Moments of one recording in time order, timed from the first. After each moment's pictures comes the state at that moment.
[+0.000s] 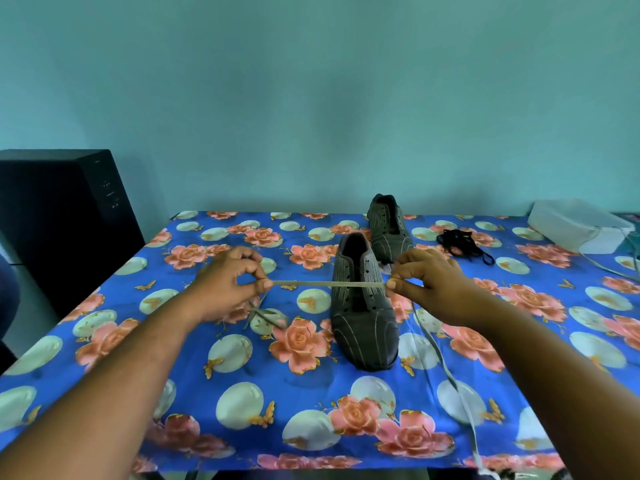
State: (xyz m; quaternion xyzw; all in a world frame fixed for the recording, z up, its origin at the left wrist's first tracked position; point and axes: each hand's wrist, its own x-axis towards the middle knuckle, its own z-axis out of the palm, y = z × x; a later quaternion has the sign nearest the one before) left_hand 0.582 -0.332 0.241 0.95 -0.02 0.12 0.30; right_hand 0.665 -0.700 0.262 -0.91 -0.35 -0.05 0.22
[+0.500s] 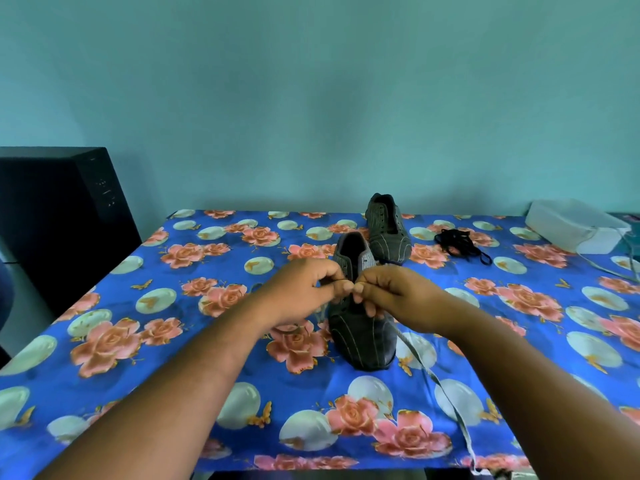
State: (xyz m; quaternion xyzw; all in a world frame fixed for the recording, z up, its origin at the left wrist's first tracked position) left_hand 0.591 -0.445 0.265 0.92 -0.16 0.07 0.34; right_hand 0.644 -0.661 0.263 -0.83 -0.40 0.09 0.38
